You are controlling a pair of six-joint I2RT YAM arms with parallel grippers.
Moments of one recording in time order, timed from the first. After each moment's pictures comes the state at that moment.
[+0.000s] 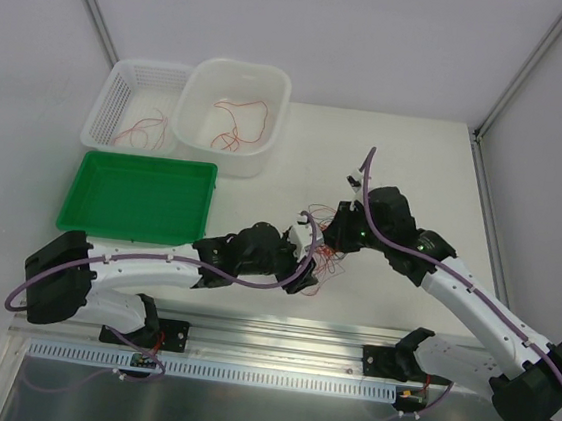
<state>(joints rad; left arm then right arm) -1.13 1.28 0.71 0.14 0.09 -0.17 0.69 1.05 0.90 -0.49 -0.20 0.50</state>
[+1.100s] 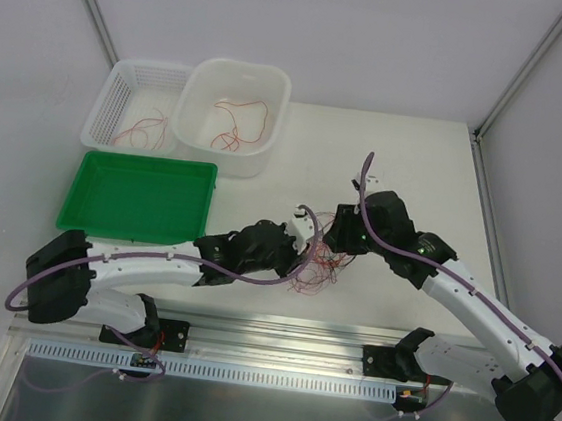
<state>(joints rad) -1.13 1.34 0.75 0.11 -0.09 -0.13 0.72 1.04 0.90 -0.56 -0.02 0.49</state>
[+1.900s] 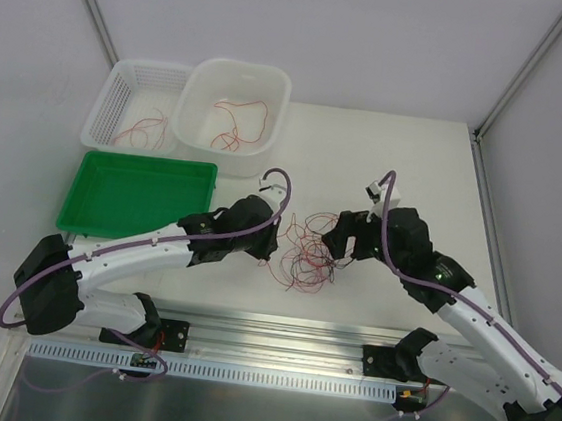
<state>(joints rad) -0.94 1.25 0.84 -0.31 -0.12 -0.46 0.72 0.84 0.78 -0.45 0.03 0.40</state>
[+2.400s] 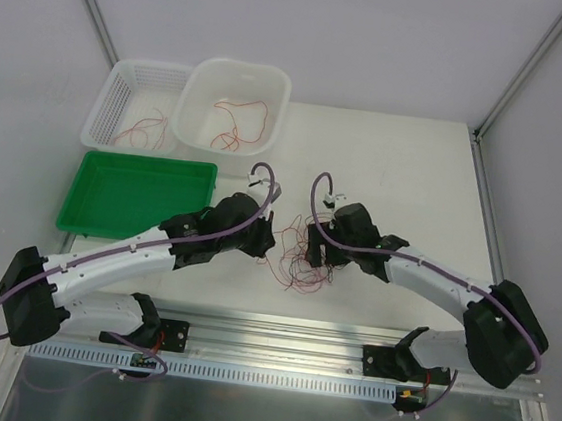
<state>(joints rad) -0.94 1.15 0.84 -0.35 -0.12 -0.49 0.72 1.30 0.69 -0.25 -0.03 0.37</state>
